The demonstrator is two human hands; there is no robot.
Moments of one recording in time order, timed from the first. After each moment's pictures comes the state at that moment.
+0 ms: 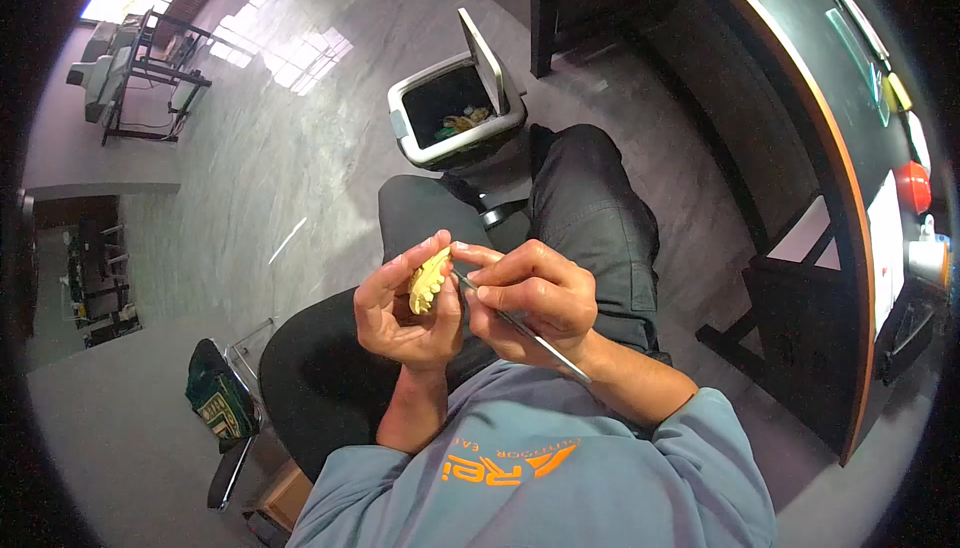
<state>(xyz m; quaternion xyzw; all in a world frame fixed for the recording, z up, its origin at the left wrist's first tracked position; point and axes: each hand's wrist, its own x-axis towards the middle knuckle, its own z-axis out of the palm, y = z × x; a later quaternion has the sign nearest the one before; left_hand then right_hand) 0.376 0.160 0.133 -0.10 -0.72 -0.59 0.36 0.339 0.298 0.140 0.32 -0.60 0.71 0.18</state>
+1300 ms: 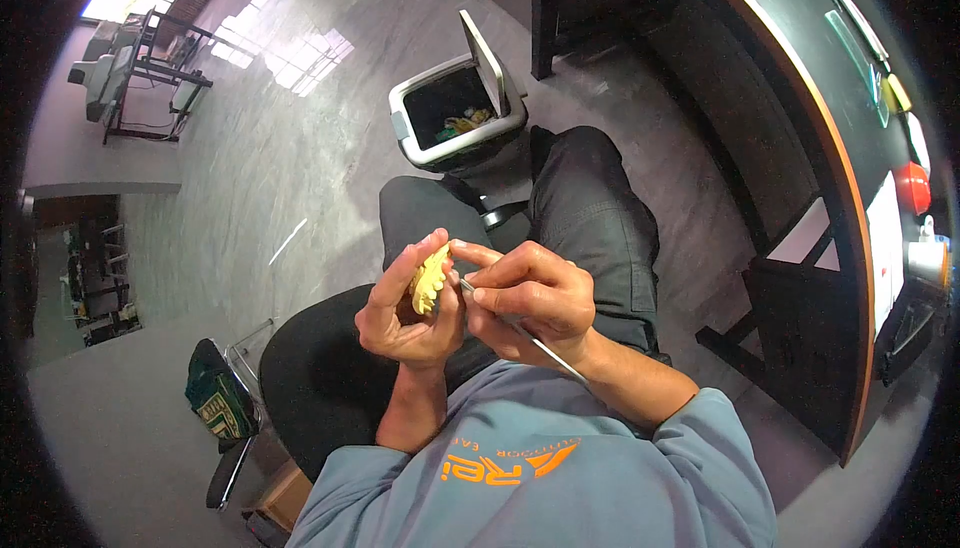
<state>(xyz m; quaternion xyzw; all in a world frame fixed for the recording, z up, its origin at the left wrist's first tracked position) 0.377 0.155 0.134 -0.09 -0.75 -0.55 0.36 0.337 0.298 0.140 0.35 -0.58 0.71 0.18</state>
